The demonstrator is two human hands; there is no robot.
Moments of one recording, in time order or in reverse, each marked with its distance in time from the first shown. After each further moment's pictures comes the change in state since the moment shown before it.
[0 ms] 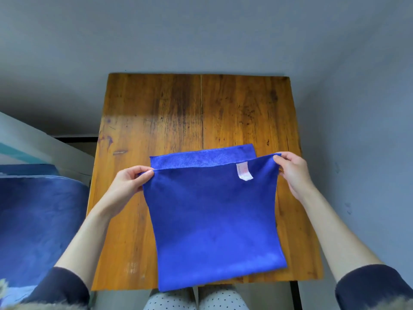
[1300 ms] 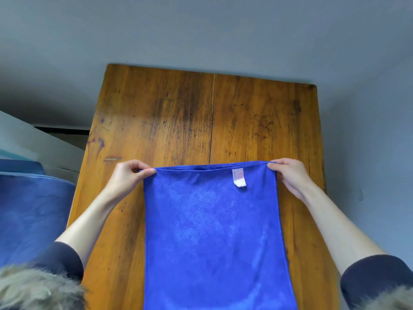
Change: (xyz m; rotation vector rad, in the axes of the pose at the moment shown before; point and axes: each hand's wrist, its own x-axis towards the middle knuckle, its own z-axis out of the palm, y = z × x) left_hand 0.099 -0.027 -0.012 0.387 0.257 0.020; right_hand 0.102 0.009 0.046 -0.088 -0.146 0.129
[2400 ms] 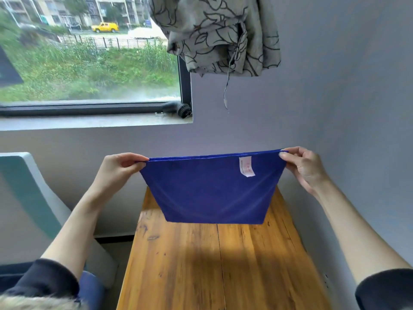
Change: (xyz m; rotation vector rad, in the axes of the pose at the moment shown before) left_hand -0.160 0.219 -0.212 -0.097 0.232 0.712; right_hand -0.260 -0.208 -0.074 0.530 0.064 -0.694
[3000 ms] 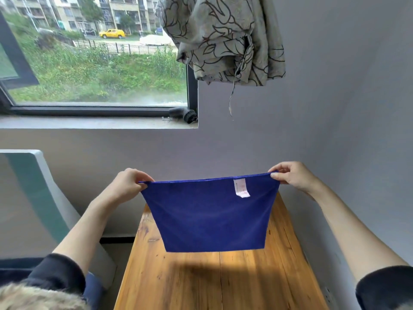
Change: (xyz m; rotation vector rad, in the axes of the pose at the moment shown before) left_hand -0.002 -0.022 0.005 0.493 -0.221 -0.138; right_hand 0.010 0.002 0.001 -0.735 -0.273 0.024
